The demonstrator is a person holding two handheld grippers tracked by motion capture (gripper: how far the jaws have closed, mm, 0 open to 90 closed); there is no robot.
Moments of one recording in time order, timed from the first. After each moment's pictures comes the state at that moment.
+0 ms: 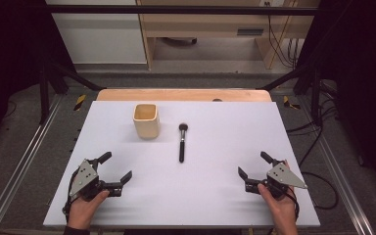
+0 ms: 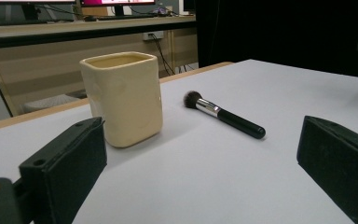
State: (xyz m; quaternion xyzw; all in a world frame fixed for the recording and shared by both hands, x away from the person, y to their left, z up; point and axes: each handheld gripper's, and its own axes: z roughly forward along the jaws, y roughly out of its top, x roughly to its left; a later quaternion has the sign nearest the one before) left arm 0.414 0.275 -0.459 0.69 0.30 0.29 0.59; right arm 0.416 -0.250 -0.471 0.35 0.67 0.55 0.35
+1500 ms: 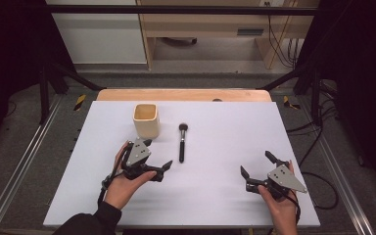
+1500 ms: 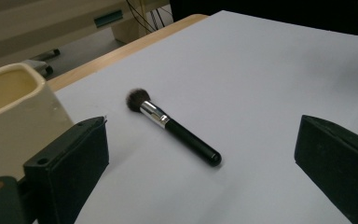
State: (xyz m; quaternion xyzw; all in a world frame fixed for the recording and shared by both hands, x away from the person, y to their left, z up) left arm 0.458 0.152 -0.412 0.80 0.28 0.24 0.48; right arm 0.412 -0.250 -0.470 0.35 0.66 0.53 0.40
